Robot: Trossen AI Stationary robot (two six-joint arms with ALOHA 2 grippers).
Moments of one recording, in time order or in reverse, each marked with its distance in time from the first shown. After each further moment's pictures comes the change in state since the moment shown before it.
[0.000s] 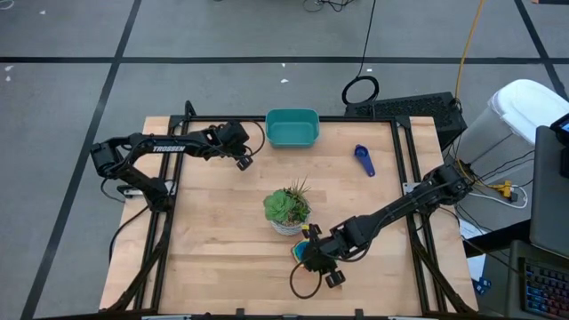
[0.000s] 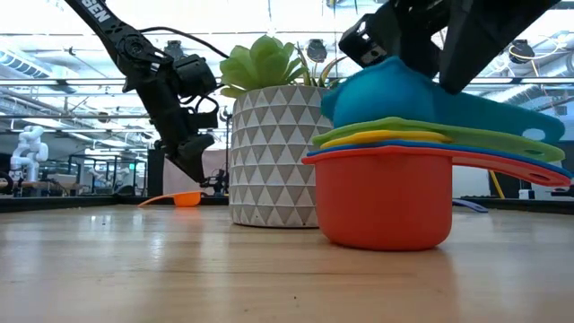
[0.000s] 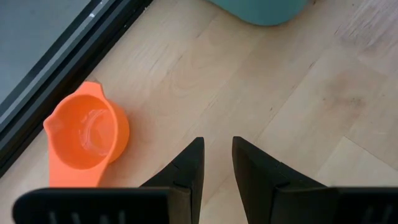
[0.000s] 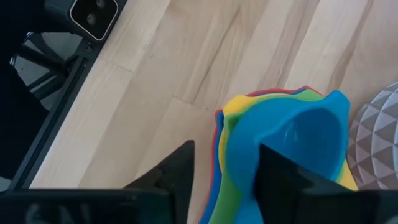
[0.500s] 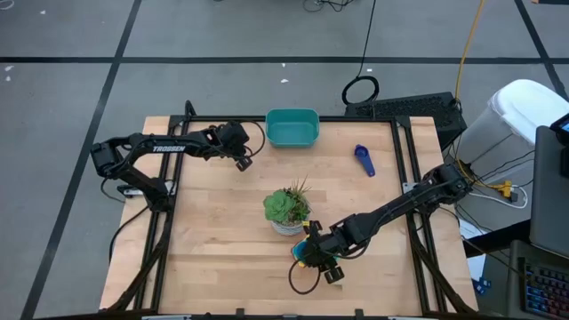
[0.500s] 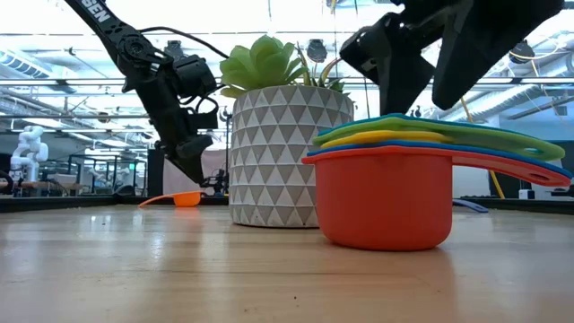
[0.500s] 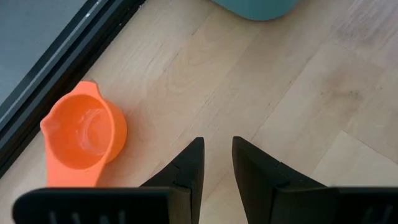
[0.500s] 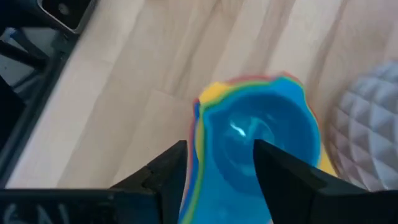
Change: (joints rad) left arm 0.000 0.000 0.000 -0.009 0.010 0.023; right arm -0.018 -0.011 -0.018 -0.014 0.032 -0.002
